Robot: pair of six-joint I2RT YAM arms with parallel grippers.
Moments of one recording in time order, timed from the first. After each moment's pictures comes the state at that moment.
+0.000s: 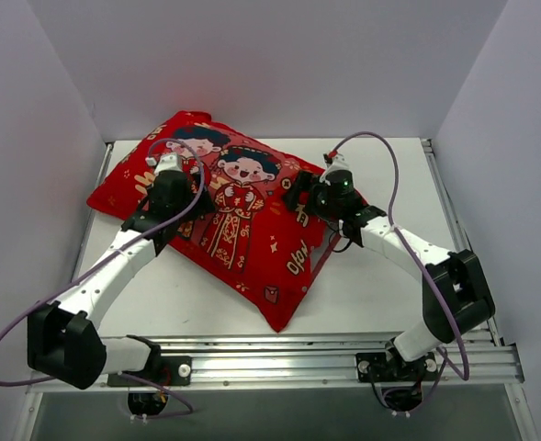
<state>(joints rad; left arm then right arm) -0.36 1.30 1.02 -0.31 -0.26 -0.58 0.47 1.53 0.96 0.11 -0.05 0.58</state>
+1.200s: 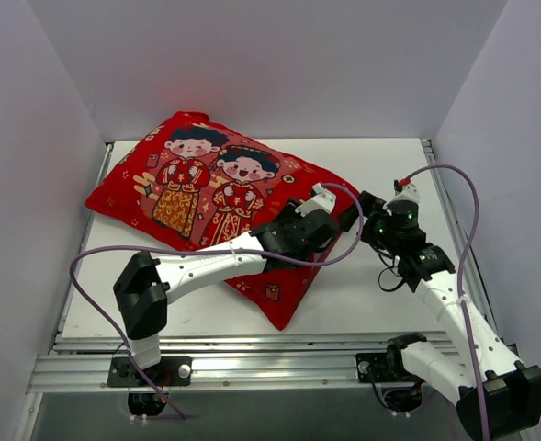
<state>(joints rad) -1.12 1.82 1.58 -0.58 -0.87 -0.16 0.26 0.94 0.77 -0.33 0.04 0.64</state>
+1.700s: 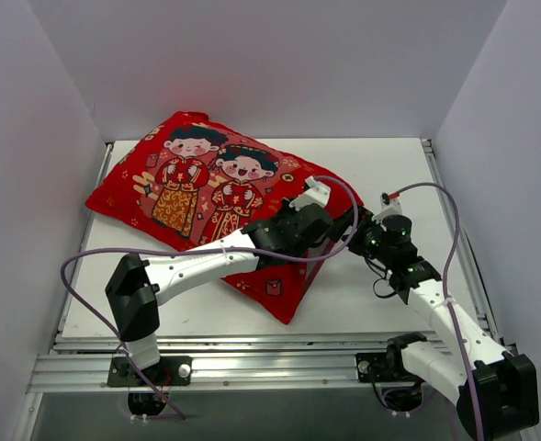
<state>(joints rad) -1.11 1.78 1.58 -0.58 -0.89 -0.18 0.26 0.94 0.53 -0.01 -0.23 0.78</state>
